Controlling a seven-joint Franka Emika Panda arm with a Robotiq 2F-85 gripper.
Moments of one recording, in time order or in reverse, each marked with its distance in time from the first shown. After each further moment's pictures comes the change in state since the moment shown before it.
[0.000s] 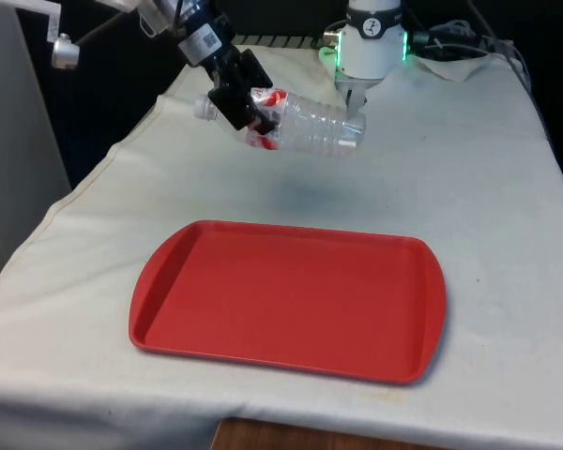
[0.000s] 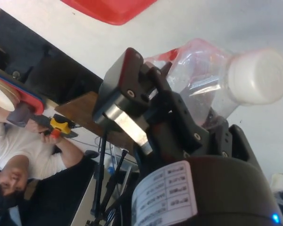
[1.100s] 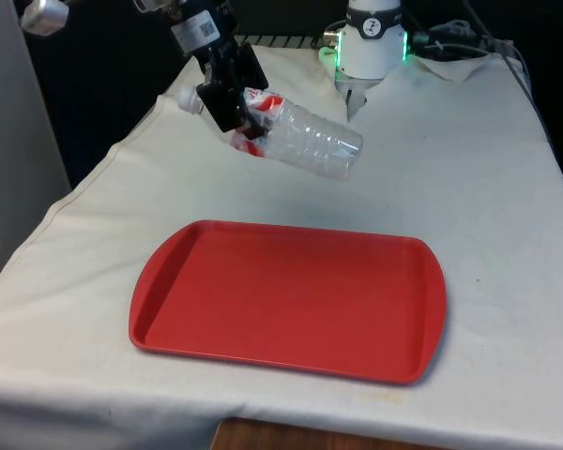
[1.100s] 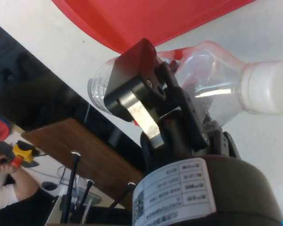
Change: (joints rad) arm 0.024 0.087 0.006 0.229 -0.083 0.032 0.203
